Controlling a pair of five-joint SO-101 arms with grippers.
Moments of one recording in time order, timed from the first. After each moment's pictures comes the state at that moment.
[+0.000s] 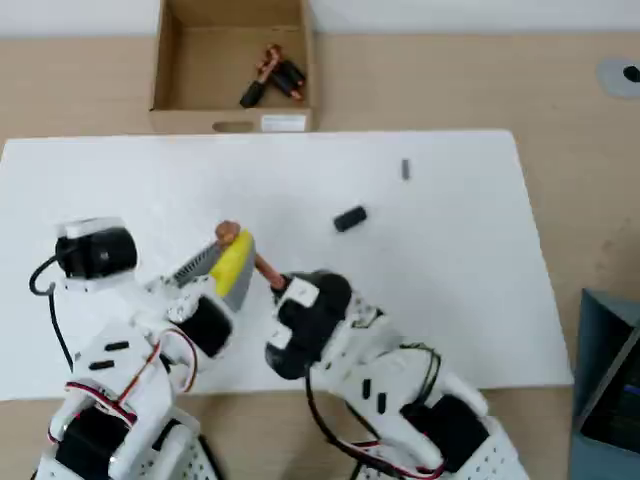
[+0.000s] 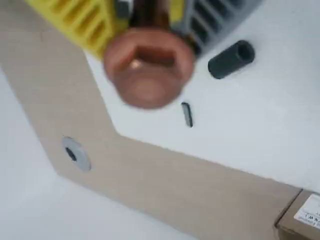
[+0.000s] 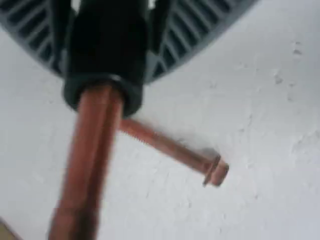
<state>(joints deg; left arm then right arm) 25.0 -104.0 70.1 48.6 29.6 -46.3 -103.6 79.6 55.2 8.0</state>
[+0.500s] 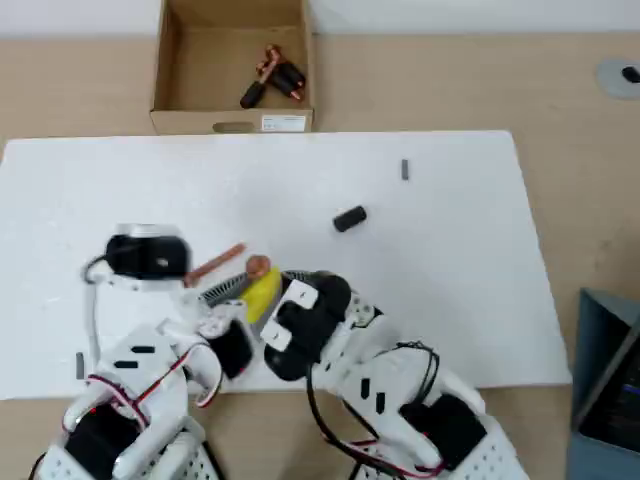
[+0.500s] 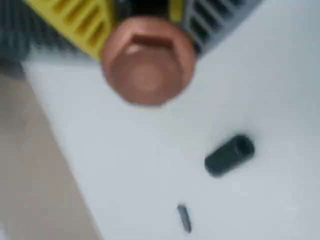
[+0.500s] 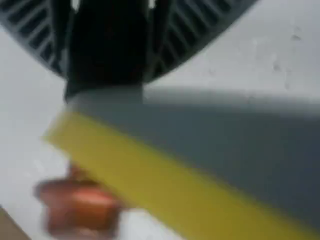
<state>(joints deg) 34.4 -104.0 71.2 57.5 25.9 -46.7 -103.6 79.9 54.1 8.0</state>
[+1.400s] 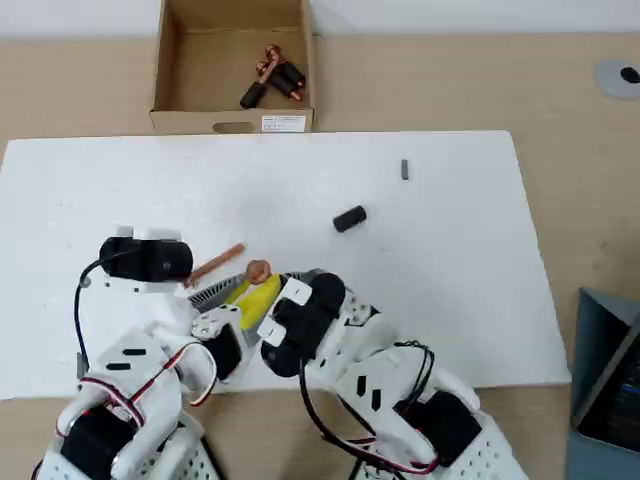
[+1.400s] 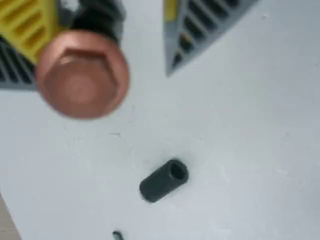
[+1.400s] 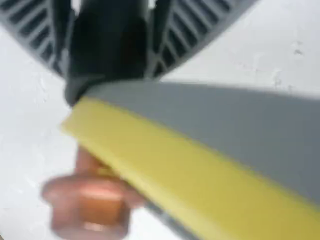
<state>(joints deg) 29.3 -104.4 71.0 64.7 21.3 -46.7 -103.5 81.5 54.1 8.1</state>
